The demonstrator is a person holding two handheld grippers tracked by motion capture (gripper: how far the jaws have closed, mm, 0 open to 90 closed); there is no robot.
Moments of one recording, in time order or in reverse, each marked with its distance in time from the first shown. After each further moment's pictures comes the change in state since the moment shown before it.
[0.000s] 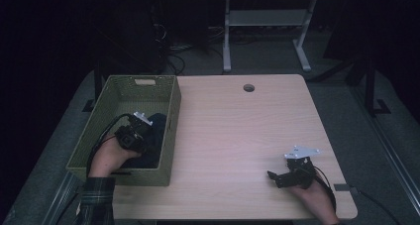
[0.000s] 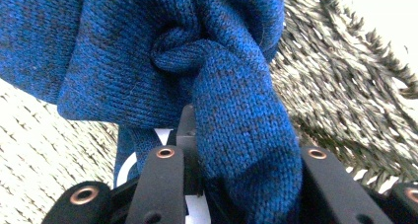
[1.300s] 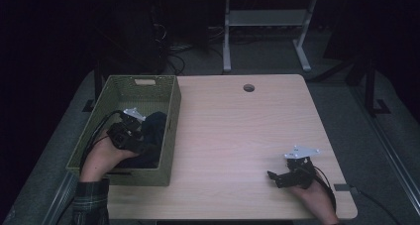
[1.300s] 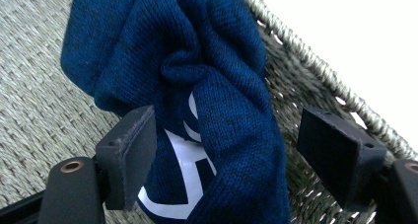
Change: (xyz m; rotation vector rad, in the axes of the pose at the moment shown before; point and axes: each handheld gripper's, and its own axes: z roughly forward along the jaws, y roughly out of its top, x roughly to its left) left arm -0.010 -0.004 -0.028 -0.118 0.064 -0.018; right arm 0.000 0.000 0.000 -0.001 0.000 0.000
